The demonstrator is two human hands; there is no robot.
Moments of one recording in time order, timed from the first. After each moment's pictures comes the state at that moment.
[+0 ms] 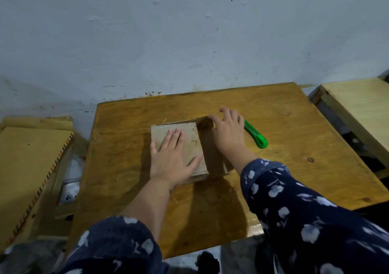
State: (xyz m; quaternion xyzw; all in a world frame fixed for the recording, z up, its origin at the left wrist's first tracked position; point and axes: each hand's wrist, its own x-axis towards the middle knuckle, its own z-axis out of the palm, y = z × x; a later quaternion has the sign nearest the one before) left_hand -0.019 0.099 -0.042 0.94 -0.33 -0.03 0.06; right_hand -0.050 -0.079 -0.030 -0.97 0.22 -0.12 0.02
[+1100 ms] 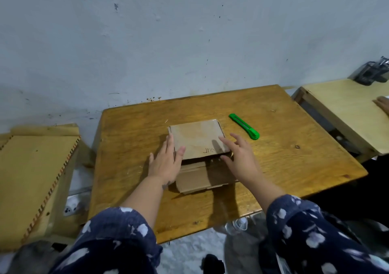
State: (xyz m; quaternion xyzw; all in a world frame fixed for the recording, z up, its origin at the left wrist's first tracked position) left_hand -0.028 0.144 -0.047 0.92 -0.27 -0.18 0.24; right_hand -0.161 -0.037 -0.033 -0.94 0.27 -0.11 0.18
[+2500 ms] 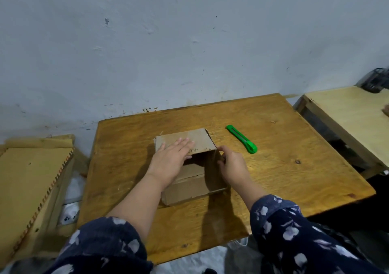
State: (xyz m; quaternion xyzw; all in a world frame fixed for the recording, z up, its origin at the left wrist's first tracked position) left_hand -0.014 0.102 -0.011 0.88 -0.46 -0.02 0.09; right_hand -0.127 -0.061 -0.037 -0.89 0.33 -0.08 0.30
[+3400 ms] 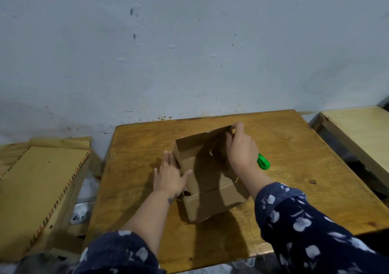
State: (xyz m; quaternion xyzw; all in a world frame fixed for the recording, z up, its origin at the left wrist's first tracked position) left_hand -0.008 0.115 -0.046 0.95 -0.17 -0.15 0.22; right_hand -0.075 -0.062 0.028 -0.89 0.33 -0.22 0.20
